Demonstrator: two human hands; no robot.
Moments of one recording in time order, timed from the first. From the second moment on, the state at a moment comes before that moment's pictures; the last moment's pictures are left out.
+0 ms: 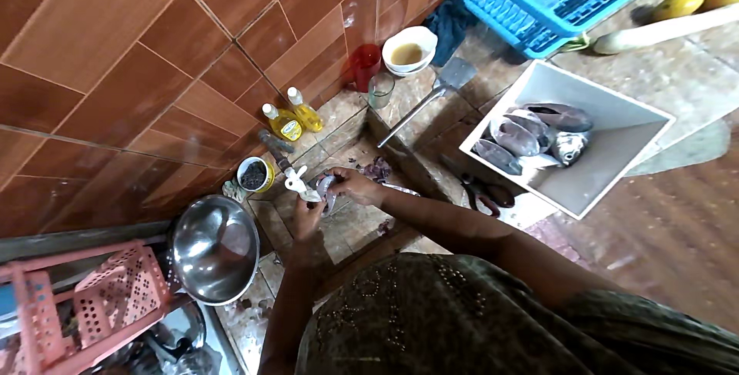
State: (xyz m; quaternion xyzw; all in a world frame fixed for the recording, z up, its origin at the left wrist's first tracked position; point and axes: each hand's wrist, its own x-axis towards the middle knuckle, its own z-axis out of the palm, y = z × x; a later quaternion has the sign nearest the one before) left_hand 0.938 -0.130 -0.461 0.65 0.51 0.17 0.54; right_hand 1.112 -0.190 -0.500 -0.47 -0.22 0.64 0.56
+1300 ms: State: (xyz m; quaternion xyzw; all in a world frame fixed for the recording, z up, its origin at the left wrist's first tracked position) left_hand 0.926 -0.133 -0.463 0.65 0.48 0.16 0.57; right_hand 1.114 -0.195 -0.498 -0.42 -0.15 0.69 0.58
